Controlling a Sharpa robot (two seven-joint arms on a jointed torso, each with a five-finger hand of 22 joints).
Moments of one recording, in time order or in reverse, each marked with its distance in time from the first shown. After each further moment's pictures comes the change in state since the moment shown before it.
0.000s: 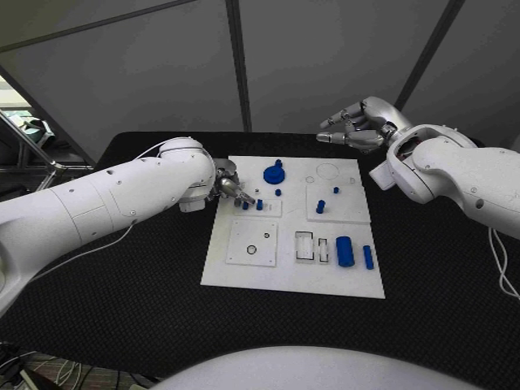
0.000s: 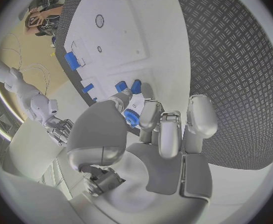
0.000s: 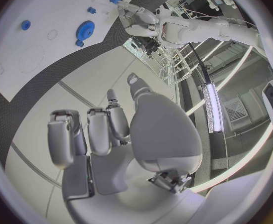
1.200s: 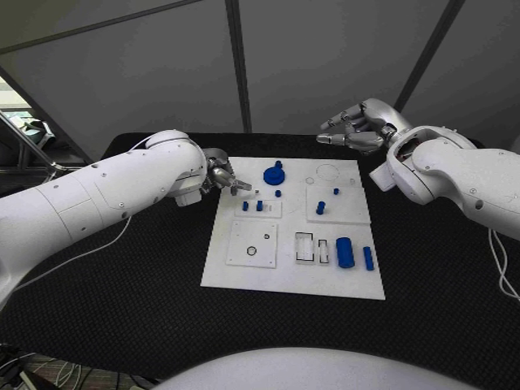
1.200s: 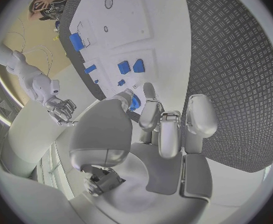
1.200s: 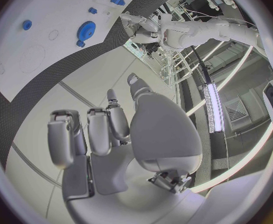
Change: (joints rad) left arm -0.007 -0.030 0.068 0.002 0.072 -0.056 -0.008; left_hand 0.075 0.005 -0.137 0.093 0.001 0.010 0.000 -0.009 -0.001 0.000 0.000 -0.002 0.000 0.000 0.000 0.000 0.000 0.000 0.001 -0.001 -0.016 0.000; right arm 0.000 0.002 0.000 -0.006 0.000 0.004 -0.002; right_hand -0.001 0.001 0.000 0.000 0.000 0.000 0.000 0.000 0.001 0.000 0.000 0.000 0.000 0.000 0.000 0.000 0.000 0.000 0.000 0.000 0.000 0.000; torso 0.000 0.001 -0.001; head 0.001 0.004
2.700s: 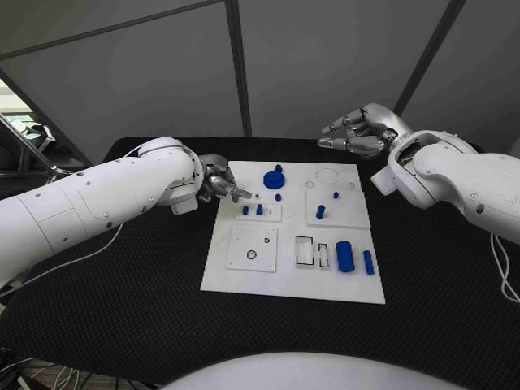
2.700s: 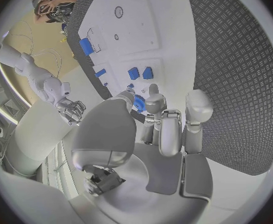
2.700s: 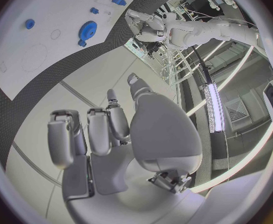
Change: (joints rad) left arm 0.002 -0.069 -0.018 0.098 0.024 -0.010 0.046; left_hand 0.056 0.038 -0.090 0.007 0.000 -0.030 0.034 -0.088 -0.162 -0.106 0.024 -0.234 -0.099 0.002 0.009 -0.066 0.000 0.047 -0.054 0.013 -0.125 -0.083; right arm 0.000 -0.006 0.000 0.001 0.000 0.000 -0.005; right_hand 0.000 0.000 -0.003 0.003 0.000 0.000 0.000 0.000 0.000 0.000 0.000 0.000 0.000 0.000 0.000 0.000 0.000 0.000 0.000 0.000 0.000 0.000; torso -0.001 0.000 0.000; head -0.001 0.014
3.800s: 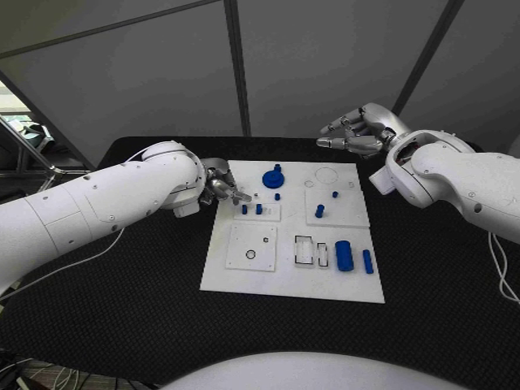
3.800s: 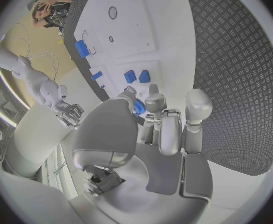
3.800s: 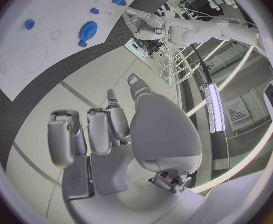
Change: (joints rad) left arm -0.004 0.016 -0.015 -0.017 -0.014 -0.035 0.003; left_hand 0.033 0.014 -0.023 0.001 0.000 -0.012 0.007 -0.006 -0.021 -0.022 0.006 -0.050 -0.035 0.000 0.000 -0.049 0.000 0.000 -0.035 0.001 -0.064 -0.052; right arm -0.001 0.003 0.000 -0.003 0.000 0.001 -0.001; right_hand -0.004 0.004 0.000 0.000 0.000 0.000 0.000 0.000 0.001 0.000 0.000 0.000 0.000 0.000 0.000 0.000 0.000 0.000 0.000 0.000 0.000 0.000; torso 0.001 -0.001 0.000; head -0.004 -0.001
